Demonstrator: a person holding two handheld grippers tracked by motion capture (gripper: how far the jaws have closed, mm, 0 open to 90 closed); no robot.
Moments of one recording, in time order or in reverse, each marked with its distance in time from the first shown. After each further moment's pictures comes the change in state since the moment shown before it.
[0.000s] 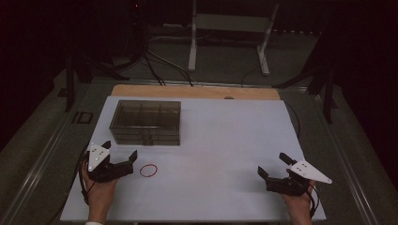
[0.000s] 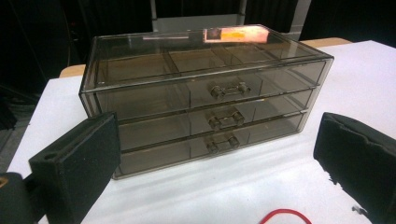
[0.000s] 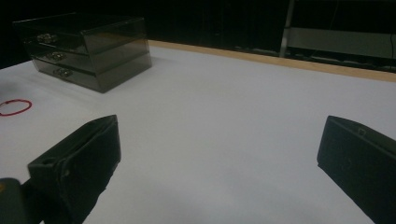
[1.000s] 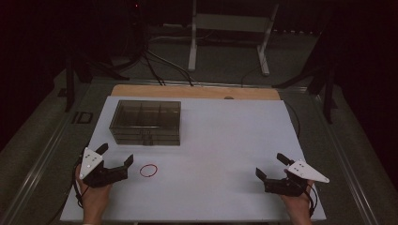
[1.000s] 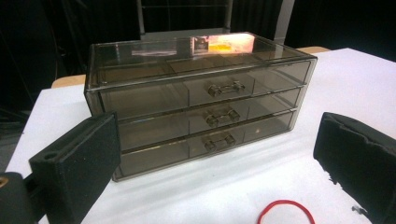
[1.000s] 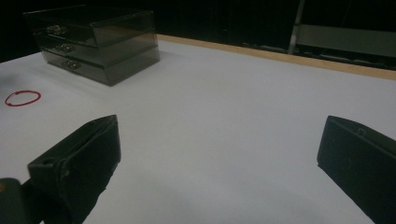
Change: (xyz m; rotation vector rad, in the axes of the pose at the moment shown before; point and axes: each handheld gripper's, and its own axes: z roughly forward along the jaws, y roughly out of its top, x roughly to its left) left arm 0.012 -0.017 -0.011 -0.074 -0.064 -0.002; right arm 0.003 0.000 0.003 0.020 0.031 -0.018
